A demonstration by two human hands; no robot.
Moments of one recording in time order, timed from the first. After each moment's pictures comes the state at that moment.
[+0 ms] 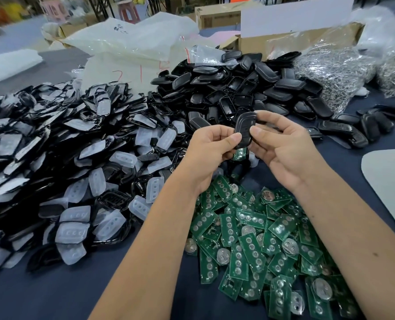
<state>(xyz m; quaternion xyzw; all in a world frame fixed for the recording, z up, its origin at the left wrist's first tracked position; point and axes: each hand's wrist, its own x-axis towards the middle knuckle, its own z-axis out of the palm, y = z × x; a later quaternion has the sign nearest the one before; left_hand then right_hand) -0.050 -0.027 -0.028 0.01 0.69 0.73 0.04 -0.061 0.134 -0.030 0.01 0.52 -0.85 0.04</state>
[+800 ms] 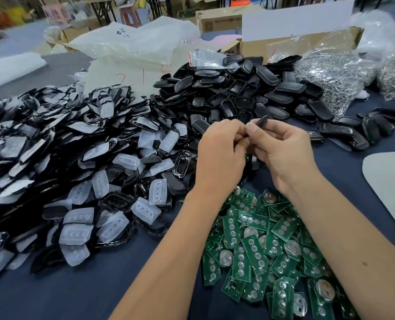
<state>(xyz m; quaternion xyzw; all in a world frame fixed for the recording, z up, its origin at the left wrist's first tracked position) -0.041 -0.006 -0.029 0.10 0.87 0.42 -0.25 -0.054 0.122 -0.034 0.00 0.57 -0.82 -0.04</state>
